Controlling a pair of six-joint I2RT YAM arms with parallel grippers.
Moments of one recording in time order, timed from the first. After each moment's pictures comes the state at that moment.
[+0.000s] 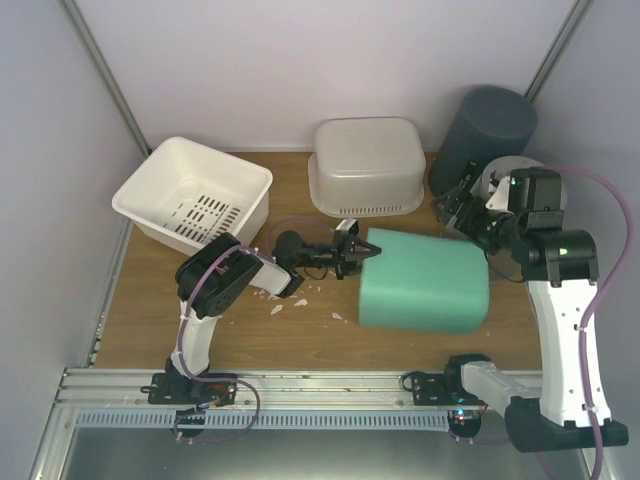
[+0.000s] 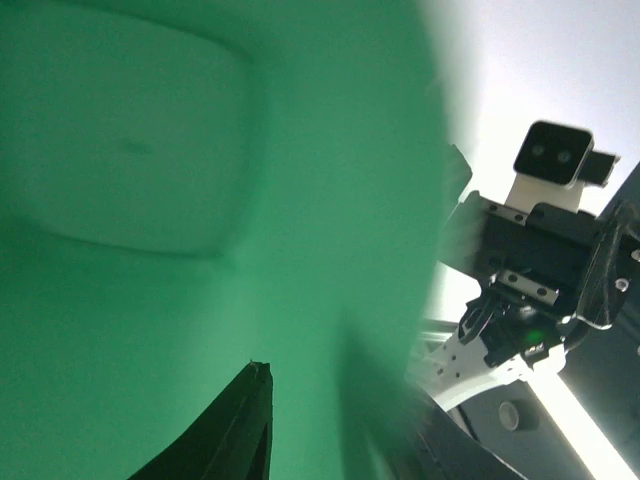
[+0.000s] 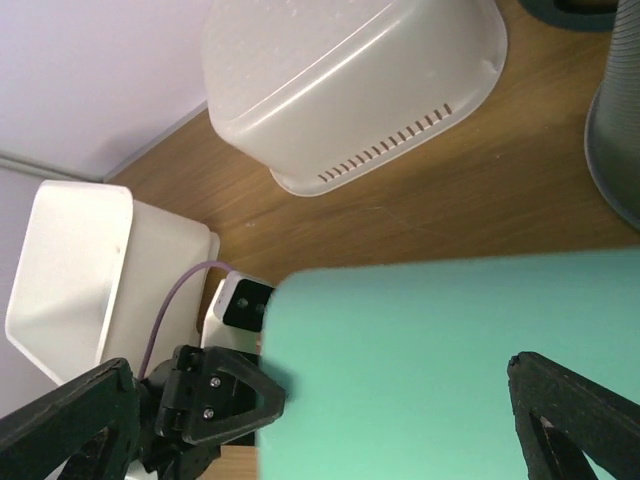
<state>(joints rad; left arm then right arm) -0.73 2.05 0.90 1.52 0.88 -2.07 0.07 1.05 1.52 -1.20 -0.28 0.59</state>
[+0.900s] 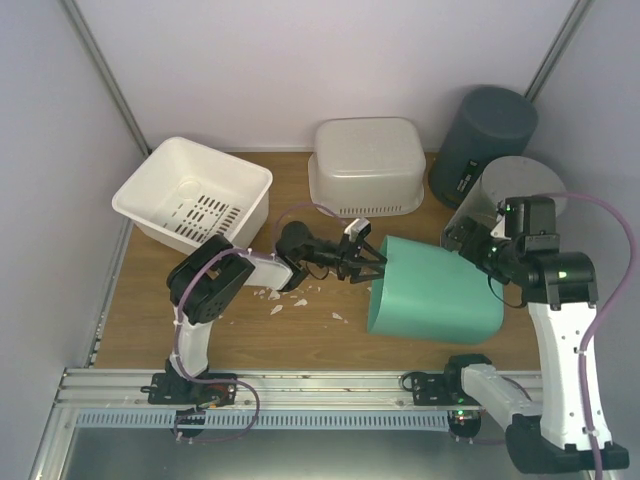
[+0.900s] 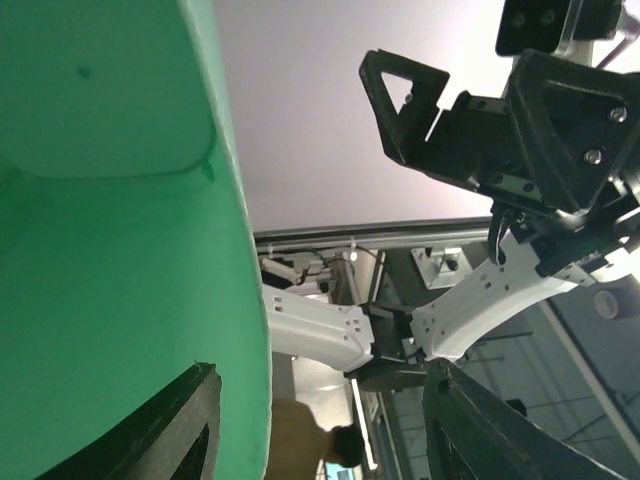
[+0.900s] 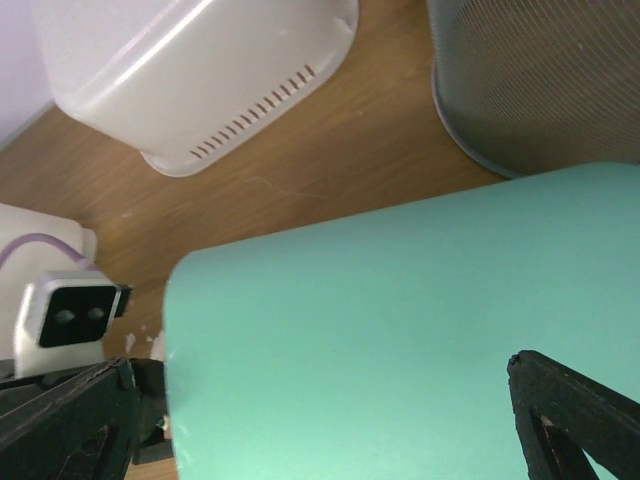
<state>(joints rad) -0.75 1.99 0.97 1.38 1.11 -1.85 0.07 0.94 1.41 -1.32 -0.11 0.58</state>
